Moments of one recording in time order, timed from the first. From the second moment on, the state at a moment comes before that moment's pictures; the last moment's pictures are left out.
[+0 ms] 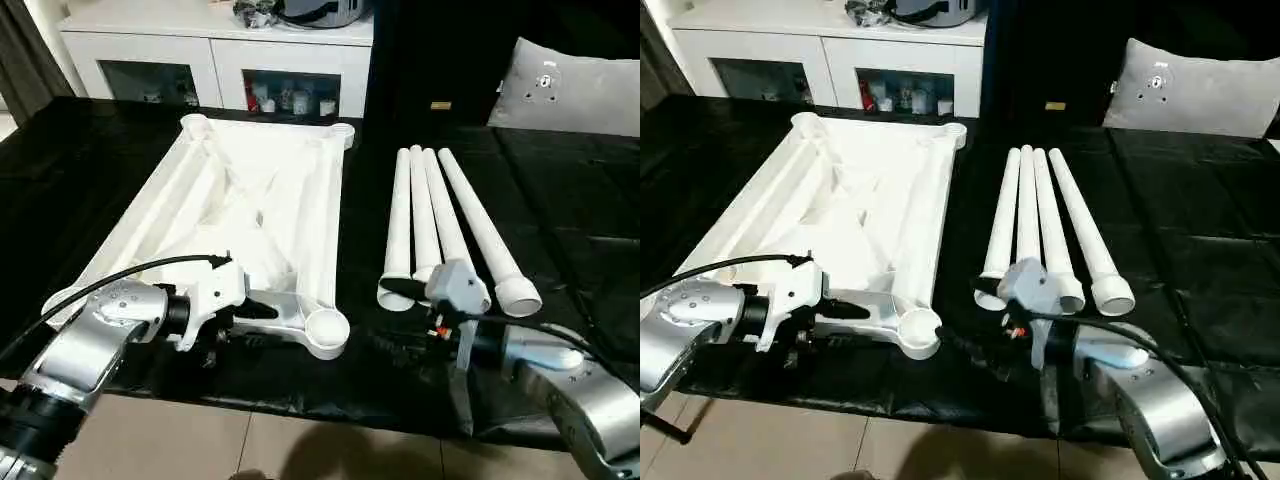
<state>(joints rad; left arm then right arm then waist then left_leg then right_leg) -0.33 0.68 -0.30 0.13 -0.18 0.18 -1.19 -0.07 -0.51 0.20 -0.31 0.34 0.47 0.79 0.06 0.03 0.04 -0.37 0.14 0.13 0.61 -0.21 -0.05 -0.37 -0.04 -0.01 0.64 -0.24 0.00</state>
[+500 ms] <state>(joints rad) -0.42 0.62 -0.36 0.36 -0.08 0.03 -1.22 -0.07 -0.52 0.23 -0.34 0.34 0.49 0.79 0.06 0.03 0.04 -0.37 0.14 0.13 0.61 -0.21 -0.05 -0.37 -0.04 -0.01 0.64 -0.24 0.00</state>
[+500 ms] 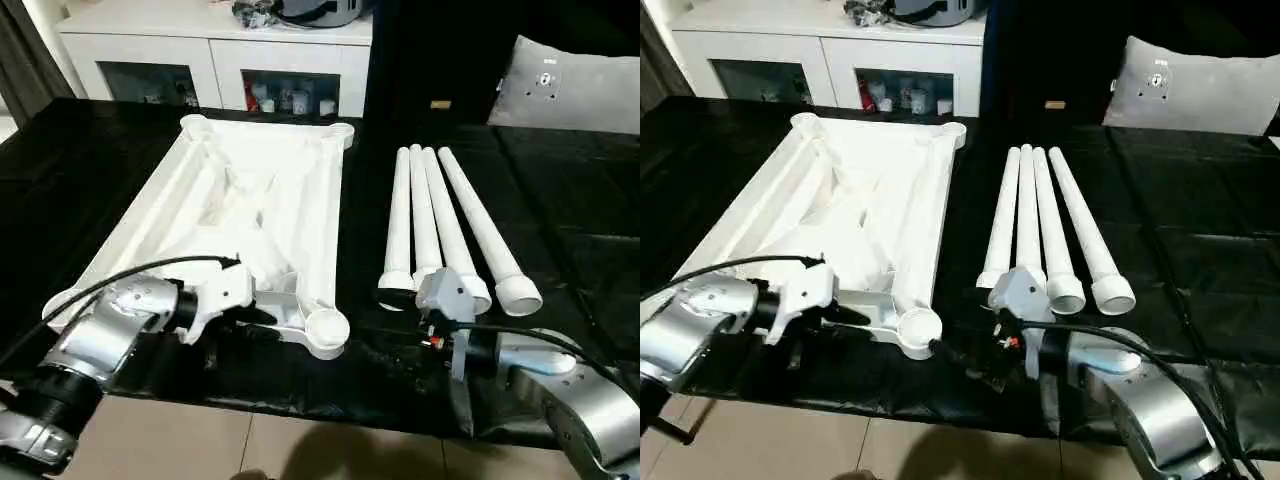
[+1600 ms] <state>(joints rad) -0.35 0.53 -0.20 0.21 -0.15 0.02 -1.06 -0.28 -0.24 0.12 -0.17 0.33 0.52 0.47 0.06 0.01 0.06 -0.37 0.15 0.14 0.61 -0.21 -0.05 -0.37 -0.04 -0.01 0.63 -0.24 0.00</state>
